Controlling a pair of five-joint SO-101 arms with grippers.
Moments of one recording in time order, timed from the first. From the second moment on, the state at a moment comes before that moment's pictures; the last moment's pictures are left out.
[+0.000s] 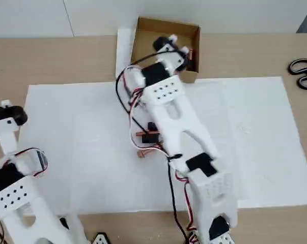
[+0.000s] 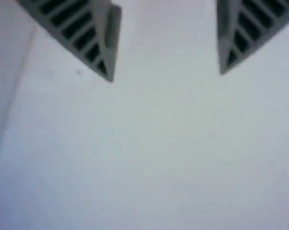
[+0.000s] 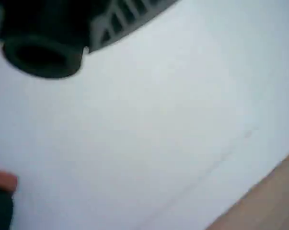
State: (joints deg) left arm -37.5 -48.2 52.6 71.0 -8.7; right arm -30.1 27.2 -41.8 88.7 -62.9
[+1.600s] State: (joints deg) left arm -13.5 -30.4 24.0 91.1 -1.5; right arm -9.1 -10.4 36.1 46.8 1.0
